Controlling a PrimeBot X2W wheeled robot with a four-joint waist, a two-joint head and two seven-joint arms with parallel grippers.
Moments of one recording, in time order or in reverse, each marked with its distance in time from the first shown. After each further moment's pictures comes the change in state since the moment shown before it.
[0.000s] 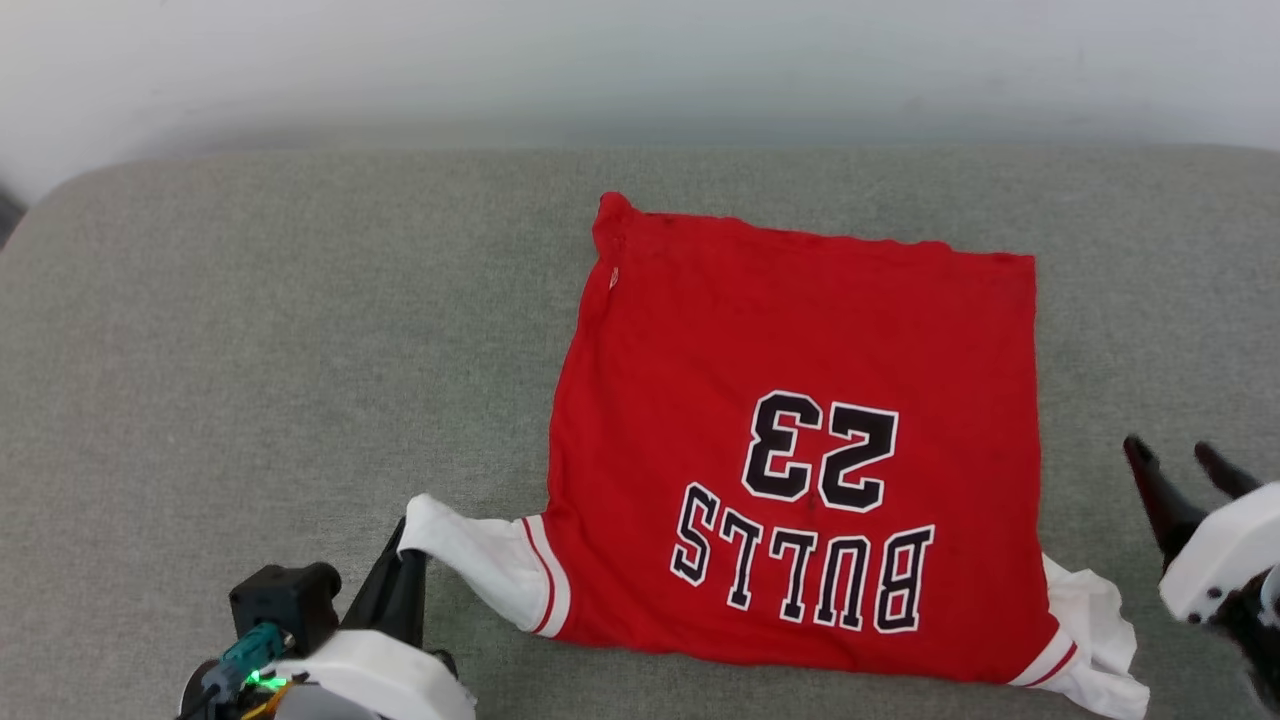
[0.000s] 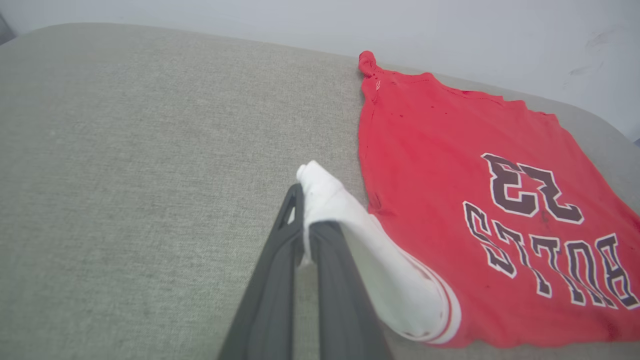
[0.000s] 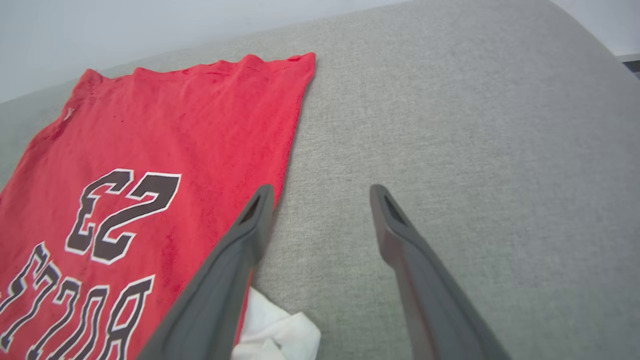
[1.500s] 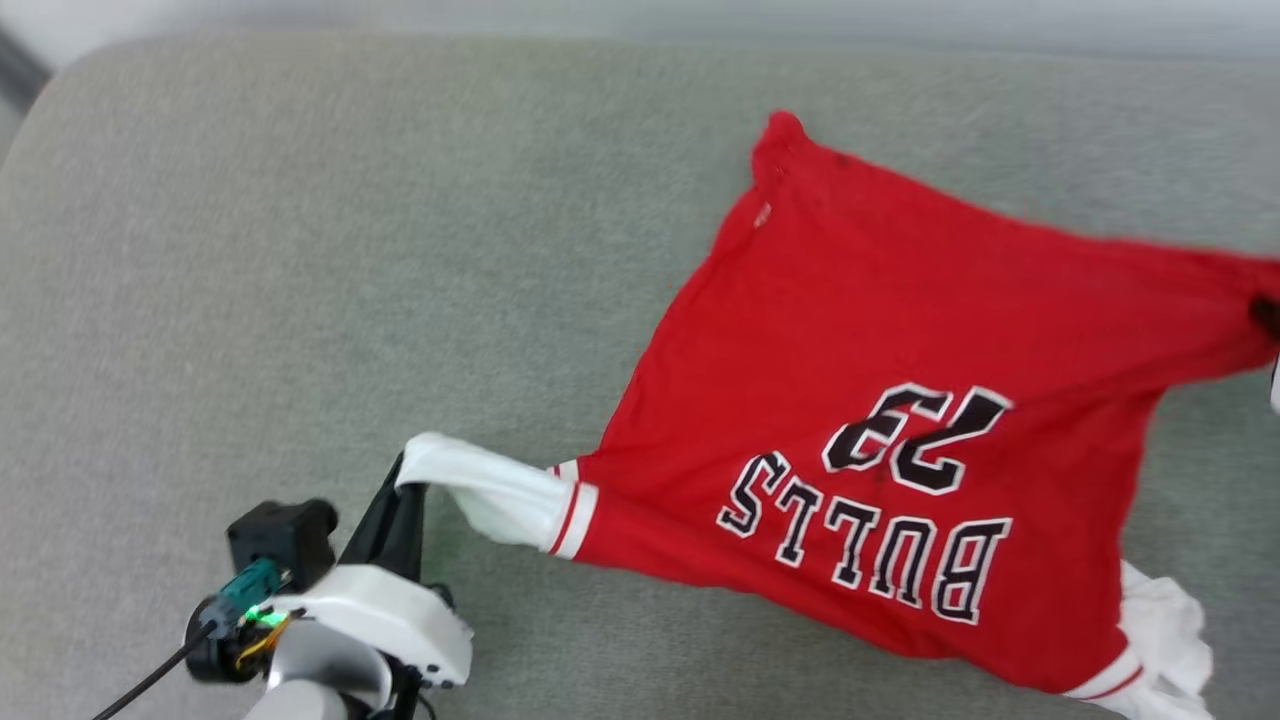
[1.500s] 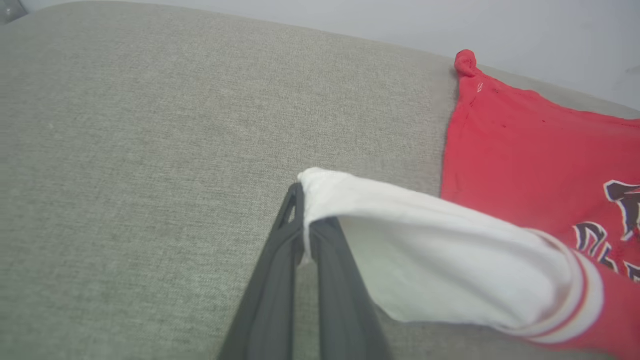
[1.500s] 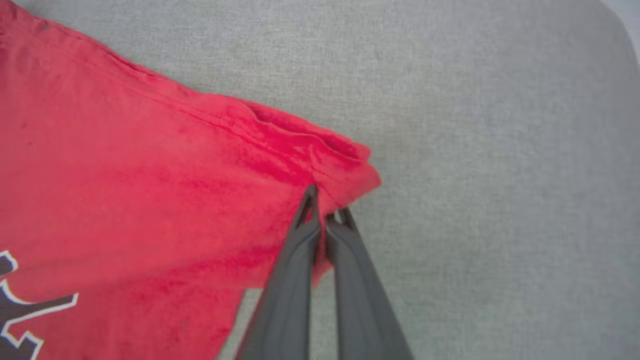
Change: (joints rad) left arm -0.180 -0.037 -0.016 0.104 0.006 -0.055 -0.049; right arm -0.570 -0.241 0.137 0.364 -0.010 0.000 0.369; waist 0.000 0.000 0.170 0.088
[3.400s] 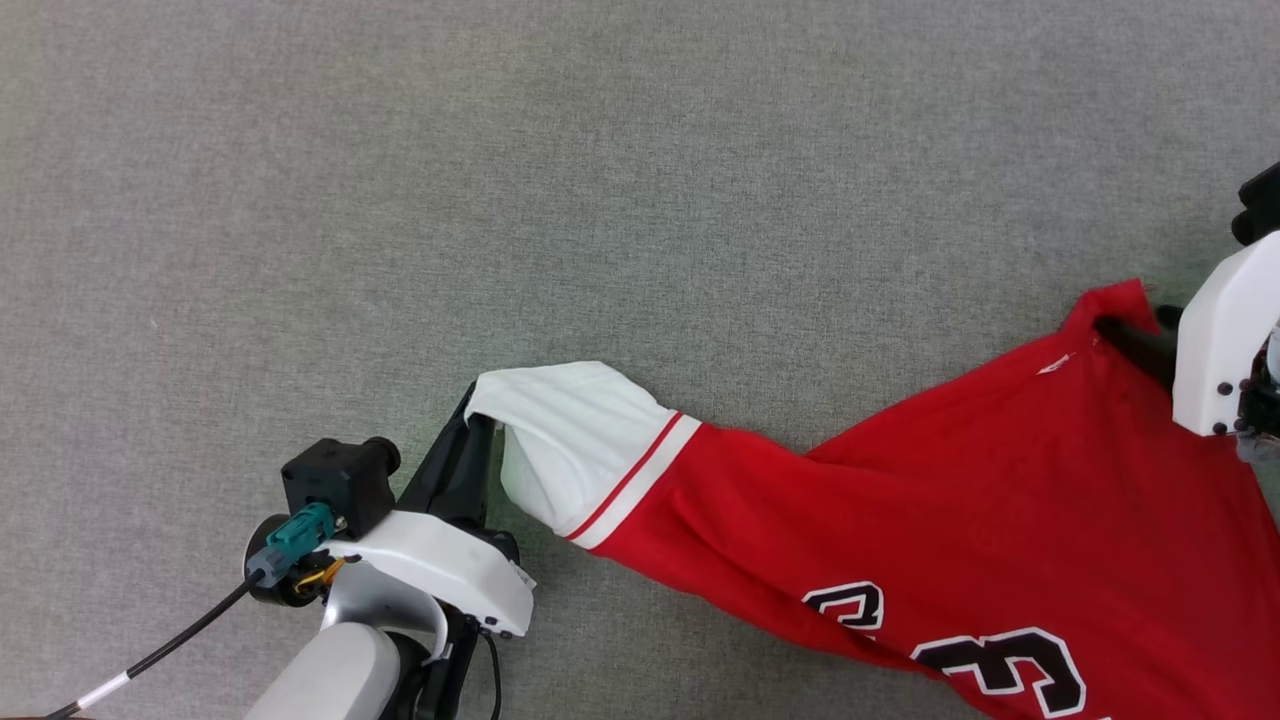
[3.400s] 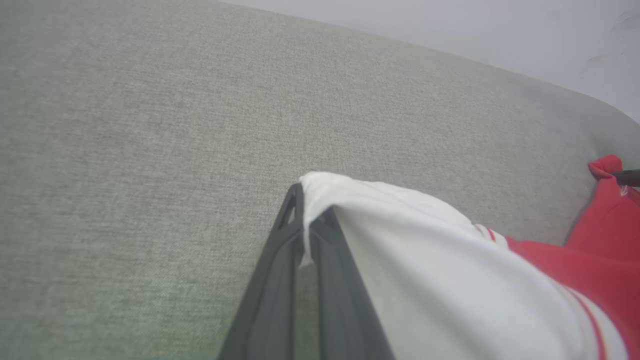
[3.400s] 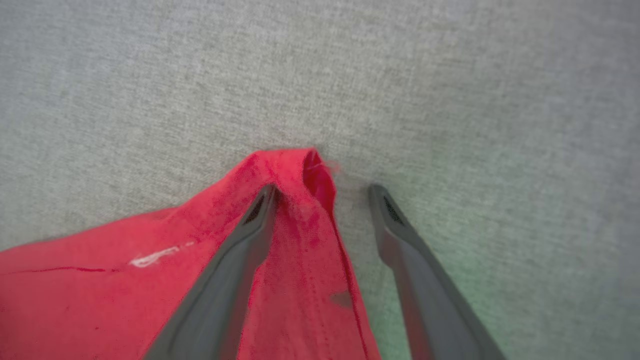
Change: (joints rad) left arm -0.100 -0.028 -0.053 -0.034 -0.004 -0.032 0.006; right arm 0.080 -0.005 0.193 -0.184 0.190 -0.002 0.106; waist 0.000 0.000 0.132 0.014
